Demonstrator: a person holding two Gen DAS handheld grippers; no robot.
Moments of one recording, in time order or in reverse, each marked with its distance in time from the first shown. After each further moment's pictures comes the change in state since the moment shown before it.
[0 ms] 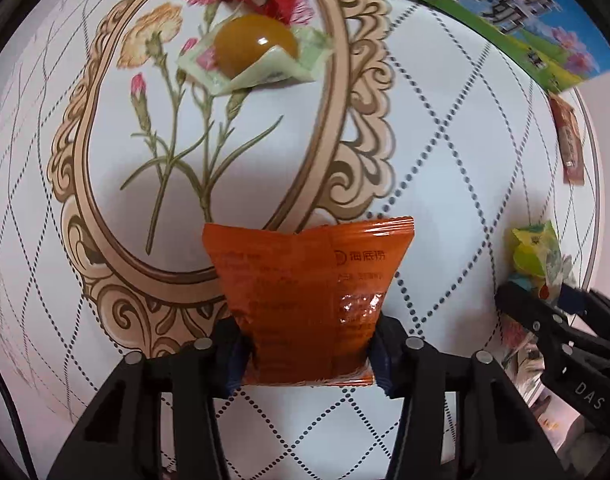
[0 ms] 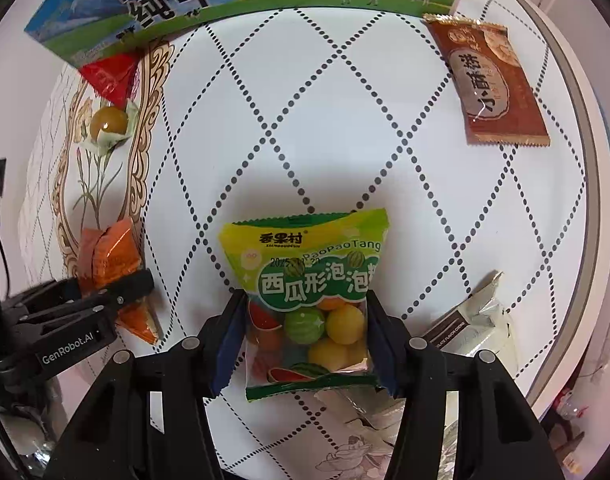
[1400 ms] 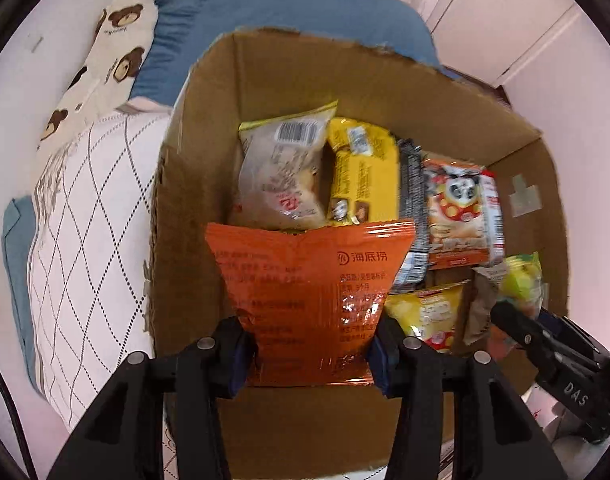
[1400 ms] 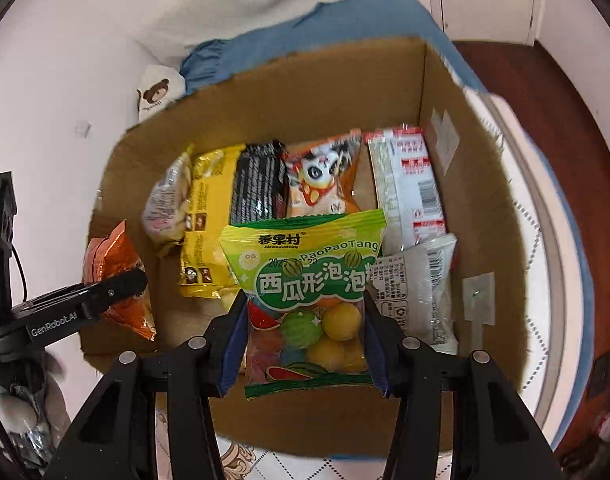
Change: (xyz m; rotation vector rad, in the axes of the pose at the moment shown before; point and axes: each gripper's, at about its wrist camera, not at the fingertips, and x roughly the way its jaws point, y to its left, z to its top) left arm -0.117 -0.008 0.262 0.027 -0.118 0.017; right arm -0.088 -0.016 0.236 0.142 -0.201 0.184
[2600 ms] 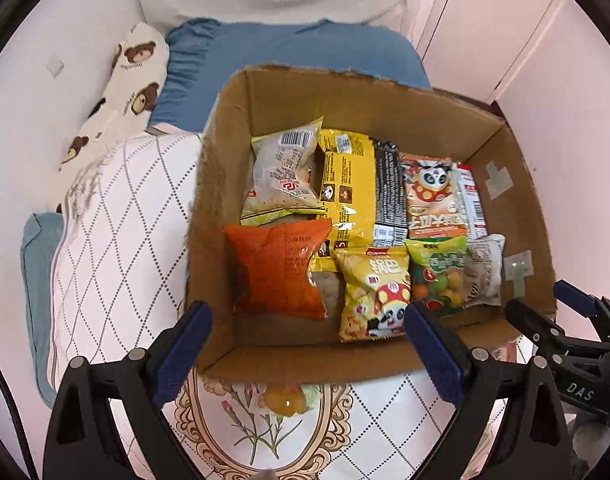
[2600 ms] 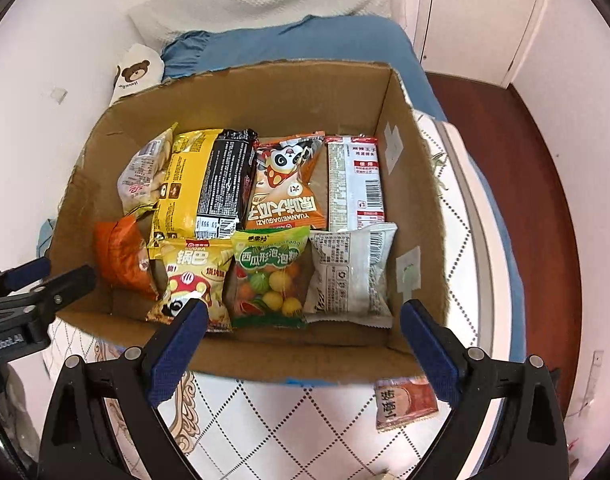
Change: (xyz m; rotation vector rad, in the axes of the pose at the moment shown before) left arm -0.055 -0.013 -0.056 0.049 -0.163 0.038; right arm -0.045 0.013 -0.036 -0.130 -0.075 -0.228
